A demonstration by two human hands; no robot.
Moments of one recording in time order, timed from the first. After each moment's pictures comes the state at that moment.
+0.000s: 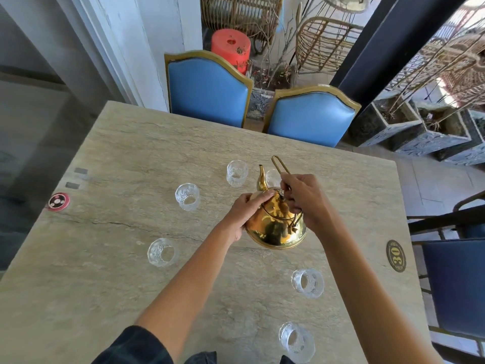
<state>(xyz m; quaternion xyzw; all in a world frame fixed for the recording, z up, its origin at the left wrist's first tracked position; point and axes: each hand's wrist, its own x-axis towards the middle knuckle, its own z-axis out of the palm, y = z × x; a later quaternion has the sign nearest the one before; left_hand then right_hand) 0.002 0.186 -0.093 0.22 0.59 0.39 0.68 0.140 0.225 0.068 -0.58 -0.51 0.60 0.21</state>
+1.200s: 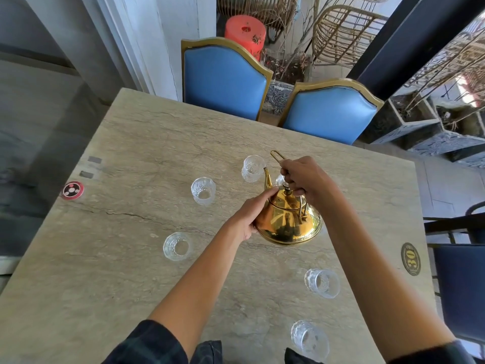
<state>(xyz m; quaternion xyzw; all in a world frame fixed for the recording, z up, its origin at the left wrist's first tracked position) -0.022 0.178 -0.097 0.11 0.59 0.34 0.73 0.076 0.258 0.060 -0.63 -0.52 0.56 0.10</state>
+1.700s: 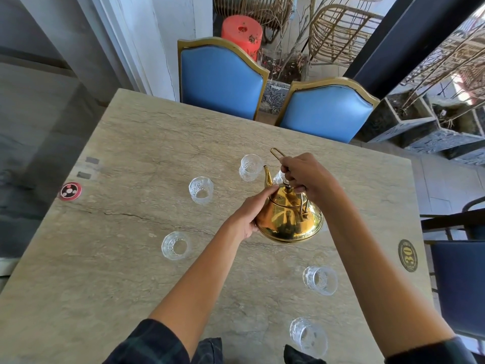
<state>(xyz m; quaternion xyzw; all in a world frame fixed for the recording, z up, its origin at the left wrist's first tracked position) -0.016 0.178 -0.083 0.11 0.58 0.34 0.73 0.082 0.259 0.066 -0.63 -0.53 0.56 0.09</state>
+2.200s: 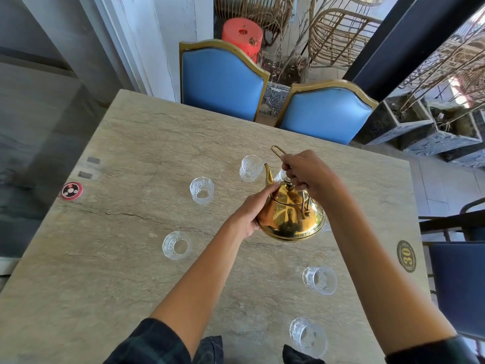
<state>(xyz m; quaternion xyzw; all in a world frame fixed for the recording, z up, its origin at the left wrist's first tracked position) -0.016 0.177 -0.070 0.12 0.57 0.36 0.73 0.081 0.260 0.076 -0.63 -0.54 0.56 0.10</state>
